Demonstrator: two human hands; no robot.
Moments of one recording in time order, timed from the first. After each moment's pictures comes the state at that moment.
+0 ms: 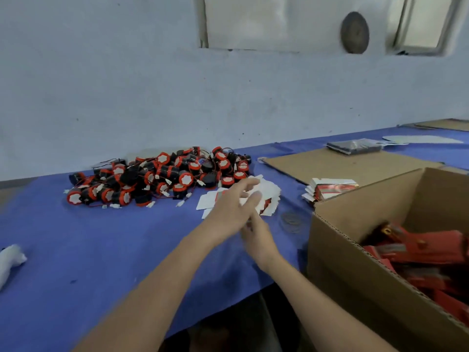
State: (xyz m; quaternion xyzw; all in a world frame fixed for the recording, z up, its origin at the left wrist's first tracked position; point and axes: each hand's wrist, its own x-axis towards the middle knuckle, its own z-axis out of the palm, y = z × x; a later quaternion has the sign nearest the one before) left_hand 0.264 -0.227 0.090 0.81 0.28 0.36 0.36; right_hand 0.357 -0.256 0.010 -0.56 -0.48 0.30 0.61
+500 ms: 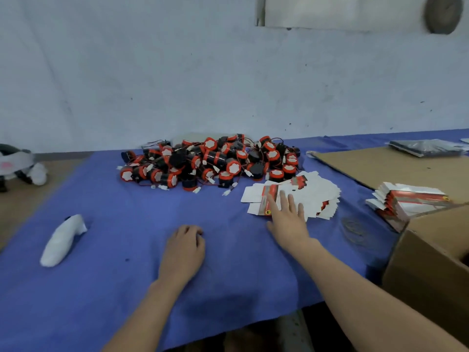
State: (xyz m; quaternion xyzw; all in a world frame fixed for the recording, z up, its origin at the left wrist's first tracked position) left_hand 0.086 -0.154 -0.031 0.75 0.60 0.27 0.09; right_hand 0.339 -0.155 -0.006 -0.76 -0.64 -0.03 0.09
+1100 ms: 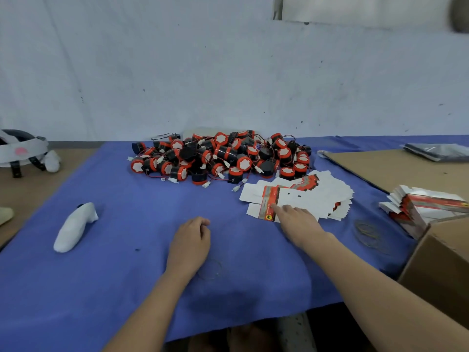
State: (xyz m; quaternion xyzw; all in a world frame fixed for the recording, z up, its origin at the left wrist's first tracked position) left_hand 0.080 -0.154 -0.034 0.70 0.60 0.36 0.17; right_hand 0.346 -0.149 -0.005 -0.71 -0.71 -0.05 0.01
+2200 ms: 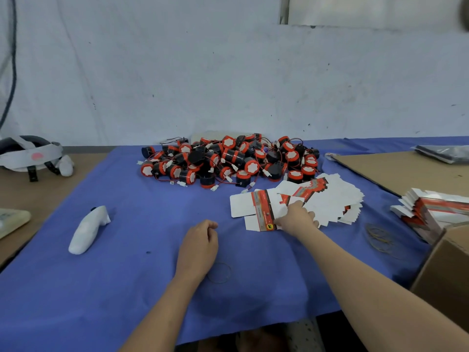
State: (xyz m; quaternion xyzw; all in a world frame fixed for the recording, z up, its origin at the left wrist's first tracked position) left_hand 0.077 -0.152 -0.039 0.68 0.58 0.40 0.17; right_hand 0.313 -0.121 0.007 -0.85 -0.46 0.17 0.19
